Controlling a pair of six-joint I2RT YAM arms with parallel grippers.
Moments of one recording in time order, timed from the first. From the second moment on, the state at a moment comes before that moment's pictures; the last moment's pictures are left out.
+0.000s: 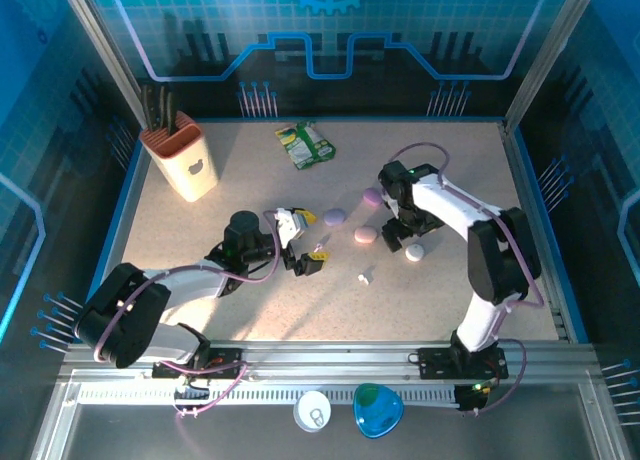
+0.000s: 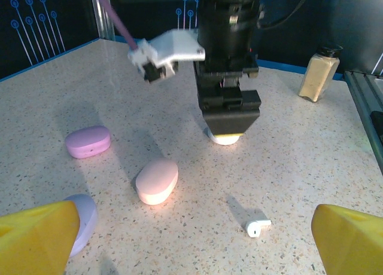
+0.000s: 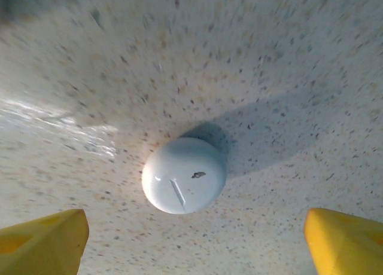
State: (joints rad) left arm -0.49 1.38 0.44 0.71 0.66 0.11; right arm 0.39 1.81 1.31 -1.16 0.24 -0.01
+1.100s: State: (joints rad) left arm -0.49 1.40 0.44 0.71 0.67 0.10; right arm 0.36 2.01 1.38 -1.23 0.21 -0.11
